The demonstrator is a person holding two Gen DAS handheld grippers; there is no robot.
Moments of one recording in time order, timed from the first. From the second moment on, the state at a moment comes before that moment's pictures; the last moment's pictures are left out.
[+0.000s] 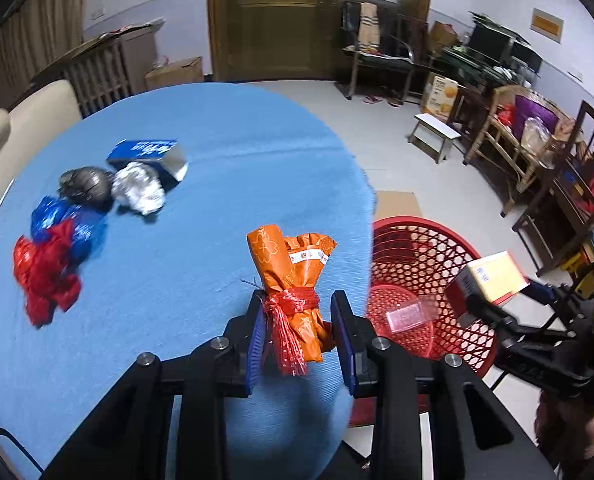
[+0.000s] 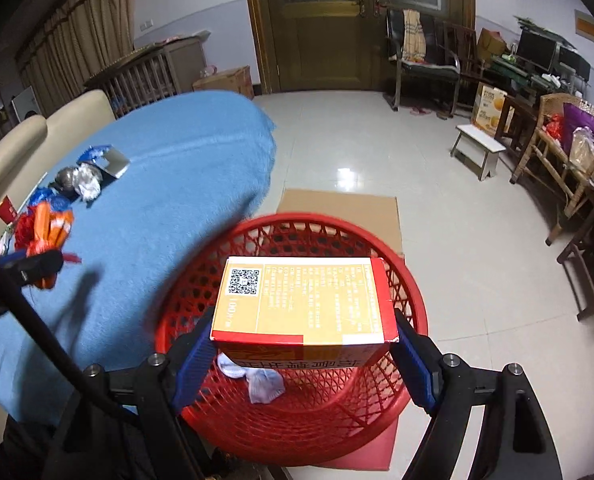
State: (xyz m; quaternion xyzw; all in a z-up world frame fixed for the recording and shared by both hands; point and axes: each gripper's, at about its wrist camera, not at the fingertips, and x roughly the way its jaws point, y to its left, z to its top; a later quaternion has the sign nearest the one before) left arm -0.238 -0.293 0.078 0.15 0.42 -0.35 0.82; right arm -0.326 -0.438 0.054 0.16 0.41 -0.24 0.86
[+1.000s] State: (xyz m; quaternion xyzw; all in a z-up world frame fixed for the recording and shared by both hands) left arm -0.279 -0.410 0.052 0.22 0.46 -0.44 0.74; right arm -0.389 -0.501 0.067 0.24 0.35 -0.30 0.85
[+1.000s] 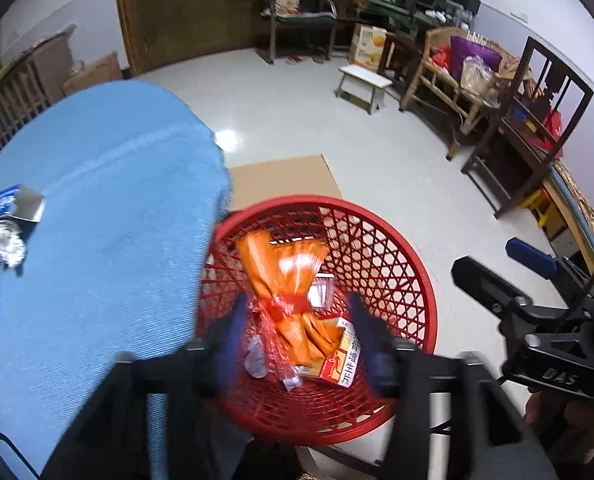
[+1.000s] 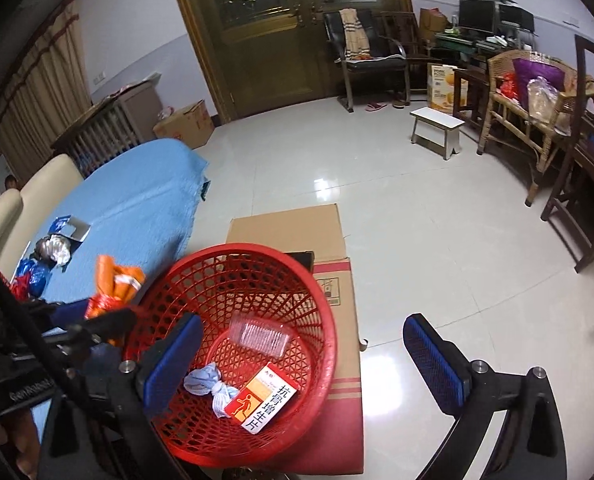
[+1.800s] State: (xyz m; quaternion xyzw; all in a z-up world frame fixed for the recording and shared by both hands) left arm -0.212 -0.195 0.058 0.09 0.47 -0.27 0.84; right arm -0.321 -0.423 0.067 0.20 0.38 -0.22 0.87
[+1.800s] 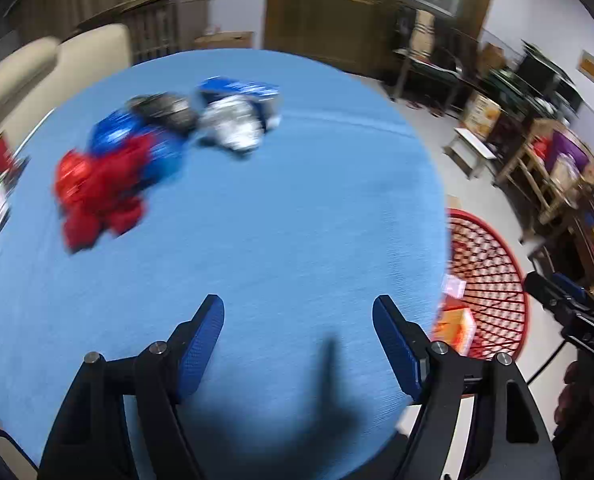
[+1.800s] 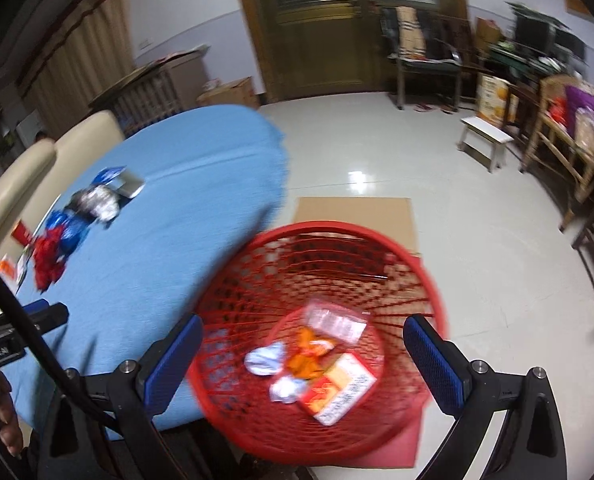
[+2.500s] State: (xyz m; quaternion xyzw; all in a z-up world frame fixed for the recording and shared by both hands) left arm -0.109 -0.107 0.073 0.10 0.45 -0.24 0.86; right arm -0.224 -0.297 0.078 0.11 0.42 -0.10 0.90
